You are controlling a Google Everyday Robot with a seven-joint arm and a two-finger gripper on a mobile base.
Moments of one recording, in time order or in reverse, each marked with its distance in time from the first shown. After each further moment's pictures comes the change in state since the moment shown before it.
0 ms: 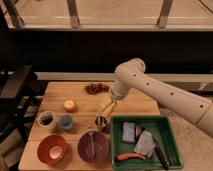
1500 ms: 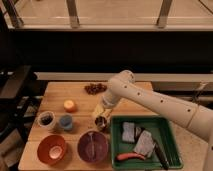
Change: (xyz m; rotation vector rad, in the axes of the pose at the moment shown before) arm 0.001 -0.041 0.066 0.078 0.023 -0.149
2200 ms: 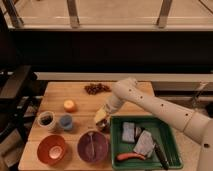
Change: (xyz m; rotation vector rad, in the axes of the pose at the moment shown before) arm -0.026 0.013 0.037 0.144 -0.021 0.085
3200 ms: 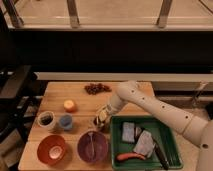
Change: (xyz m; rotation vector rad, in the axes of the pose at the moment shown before) arm 0.000 -0.003 0.011 0.057 0.013 0.016
